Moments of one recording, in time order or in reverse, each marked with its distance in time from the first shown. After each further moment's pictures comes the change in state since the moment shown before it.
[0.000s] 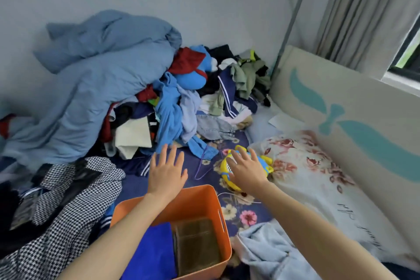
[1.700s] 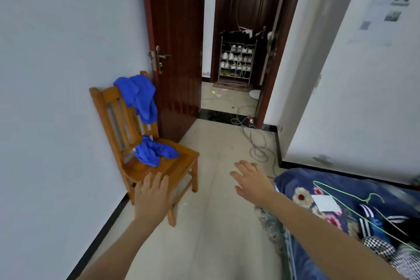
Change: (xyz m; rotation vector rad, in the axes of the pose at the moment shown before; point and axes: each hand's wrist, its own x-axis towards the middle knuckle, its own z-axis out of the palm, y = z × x) left_hand -0.888 -0.021 -0.243 0.483 -0.087 -1.996; right_hand -0.397 -0.695 -0.269 0.248 0.511 -1.980
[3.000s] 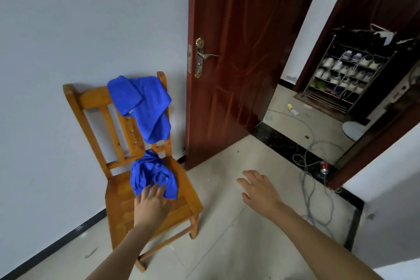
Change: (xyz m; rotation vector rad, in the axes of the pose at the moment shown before) left_hand 0.410 0.057 0.175 -0.148 -0.235 -0.731; right_hand 0.474 0.284 0.169 0.186 0.013 -0.449
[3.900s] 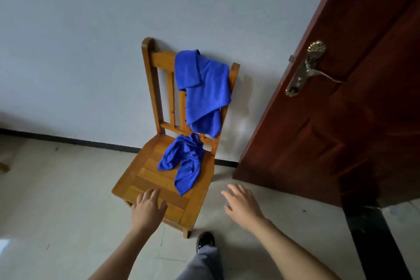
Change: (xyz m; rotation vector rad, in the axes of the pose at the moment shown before) left_hand 0.090 0.122 0.094 -0.250 0.101 -0.956; right_hand 0.257 0.109 0.099 0.099 -0.217 -0.826
